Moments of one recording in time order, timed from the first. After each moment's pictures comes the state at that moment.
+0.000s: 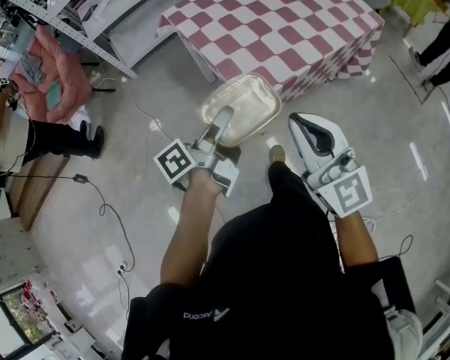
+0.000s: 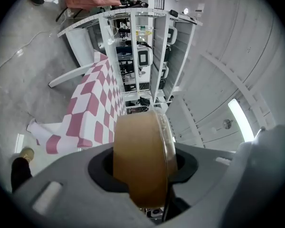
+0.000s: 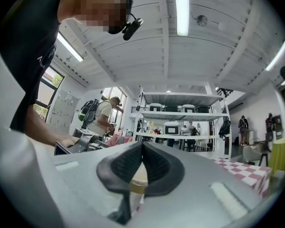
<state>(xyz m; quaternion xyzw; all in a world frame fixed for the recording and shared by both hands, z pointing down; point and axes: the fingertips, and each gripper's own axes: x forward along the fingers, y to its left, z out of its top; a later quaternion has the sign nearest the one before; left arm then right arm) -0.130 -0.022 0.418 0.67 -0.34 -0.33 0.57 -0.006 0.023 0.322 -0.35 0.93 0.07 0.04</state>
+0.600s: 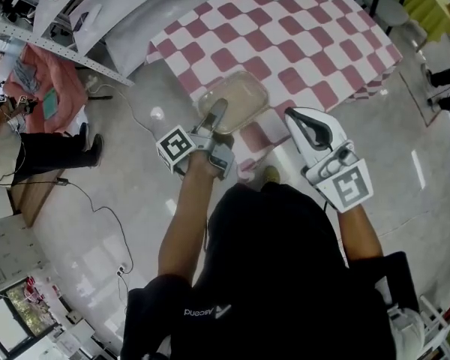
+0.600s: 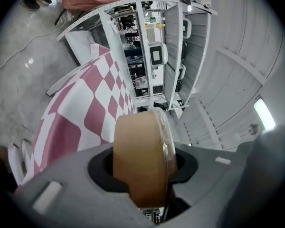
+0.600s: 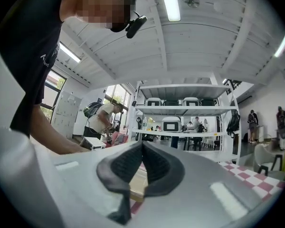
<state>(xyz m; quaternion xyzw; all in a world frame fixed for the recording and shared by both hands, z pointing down) -0.132 -0.291 0.489 0.63 -0.43 -0.29 0.58 0.015 -0.239 0.327 -0.31 0.95 0.05 0.02</state>
